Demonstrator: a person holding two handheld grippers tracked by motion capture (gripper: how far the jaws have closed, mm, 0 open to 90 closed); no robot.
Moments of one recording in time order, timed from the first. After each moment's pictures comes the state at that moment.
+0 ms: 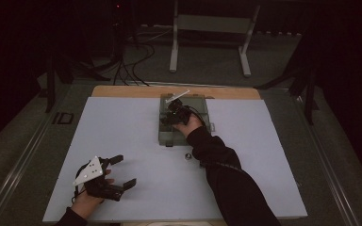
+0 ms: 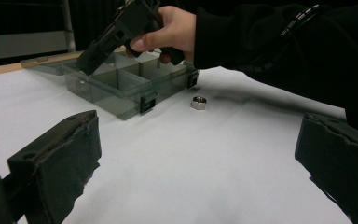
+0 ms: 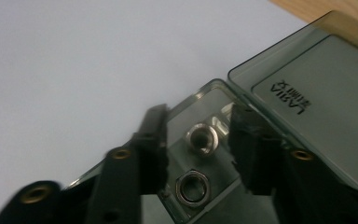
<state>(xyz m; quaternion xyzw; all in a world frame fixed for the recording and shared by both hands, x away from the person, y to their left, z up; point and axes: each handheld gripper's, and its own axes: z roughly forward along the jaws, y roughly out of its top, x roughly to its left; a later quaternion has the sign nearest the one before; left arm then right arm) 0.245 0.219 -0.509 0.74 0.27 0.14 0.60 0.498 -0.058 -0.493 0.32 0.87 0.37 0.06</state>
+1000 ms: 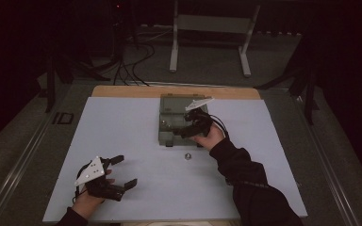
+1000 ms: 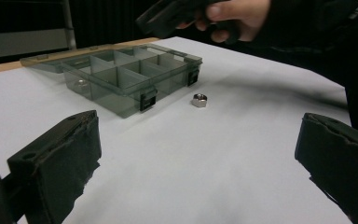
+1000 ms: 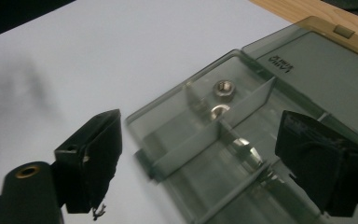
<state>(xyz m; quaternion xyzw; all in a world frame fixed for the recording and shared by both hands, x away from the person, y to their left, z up) 0.245 0.217 -0.509 0.74 0.27 0.14 0.60 0.429 -0.120 -0.451 0.30 0.86 0.41 0.06</state>
